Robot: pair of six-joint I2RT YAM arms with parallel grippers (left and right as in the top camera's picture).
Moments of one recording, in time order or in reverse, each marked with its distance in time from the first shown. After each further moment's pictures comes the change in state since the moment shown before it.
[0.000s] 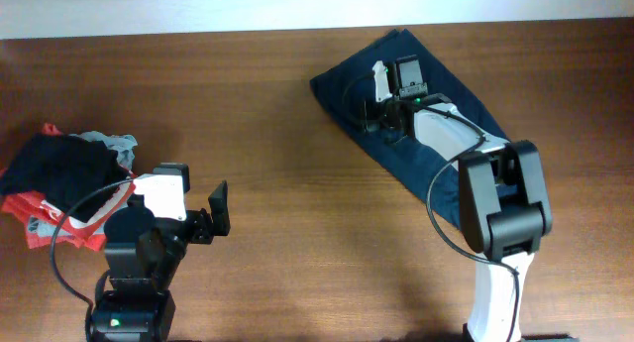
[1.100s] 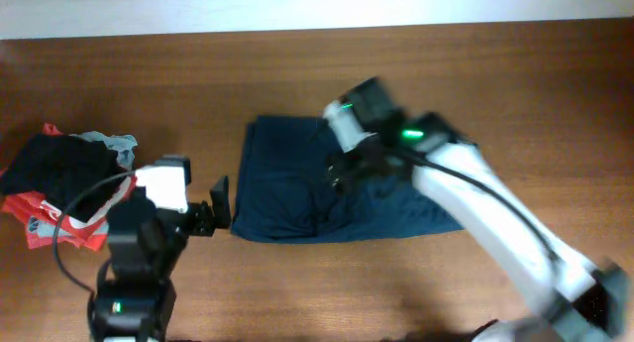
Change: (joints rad) left arm 0.000 0.122 0.030 0.037 0.016 -0.001; right arm 0.273 -0.627 -0.003 -0.723 0.036 -0.027
